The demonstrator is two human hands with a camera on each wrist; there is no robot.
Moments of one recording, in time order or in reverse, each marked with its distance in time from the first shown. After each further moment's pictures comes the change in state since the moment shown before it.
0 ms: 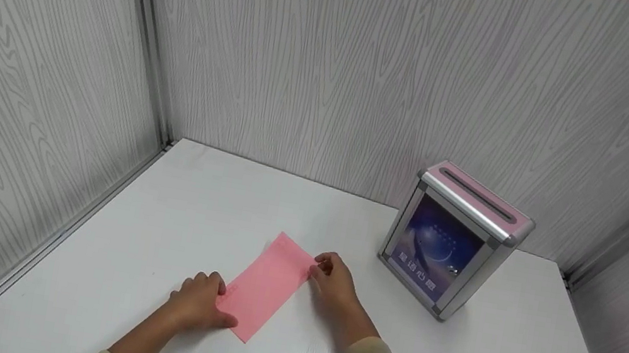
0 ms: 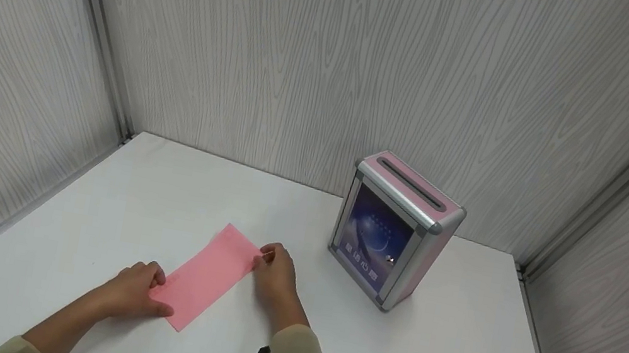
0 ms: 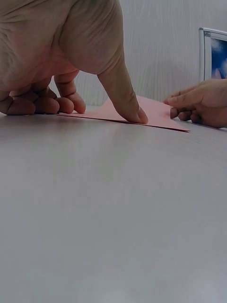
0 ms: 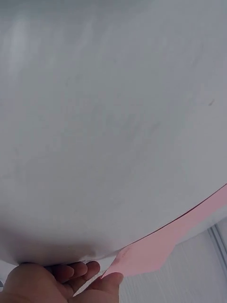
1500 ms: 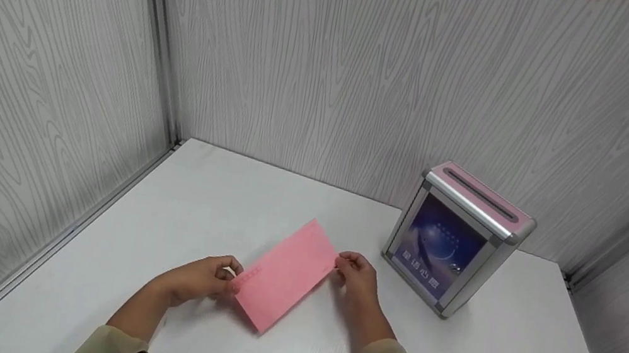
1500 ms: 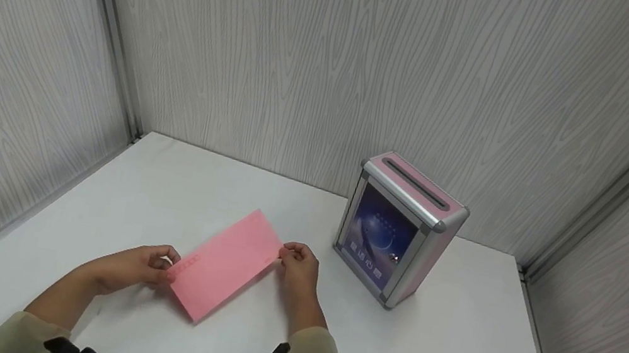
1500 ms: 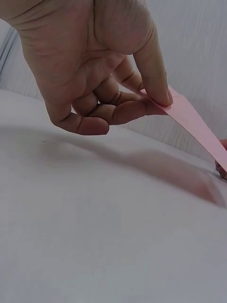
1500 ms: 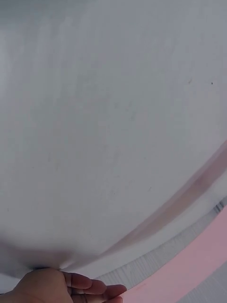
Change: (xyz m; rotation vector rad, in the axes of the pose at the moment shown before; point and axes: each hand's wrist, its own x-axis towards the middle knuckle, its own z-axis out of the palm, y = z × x) left_hand 0.016 -0.022 -0.037 -0.574 -0.337 0.190; right_hand 0.001 0.014 -0.017 0.478 0.213 0.114
